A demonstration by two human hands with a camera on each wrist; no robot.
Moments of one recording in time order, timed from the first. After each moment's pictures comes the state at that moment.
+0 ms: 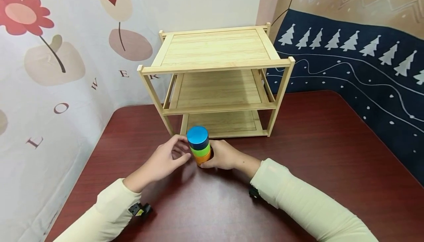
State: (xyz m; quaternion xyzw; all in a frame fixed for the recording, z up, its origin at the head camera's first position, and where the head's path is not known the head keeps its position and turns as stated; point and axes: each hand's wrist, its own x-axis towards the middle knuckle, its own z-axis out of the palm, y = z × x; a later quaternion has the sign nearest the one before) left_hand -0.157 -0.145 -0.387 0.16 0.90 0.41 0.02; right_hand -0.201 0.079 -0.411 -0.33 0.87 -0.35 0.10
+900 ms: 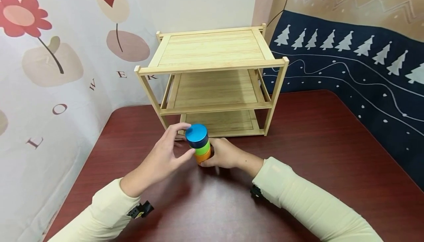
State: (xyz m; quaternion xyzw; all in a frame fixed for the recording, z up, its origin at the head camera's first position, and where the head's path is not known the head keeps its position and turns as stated) left_hand -0.135 -0.119 -0.342 0.25 0.90 0.33 -0.13; right_hand -0.195 0.092 -0.392 -0.35 0.86 -0.36 0.11
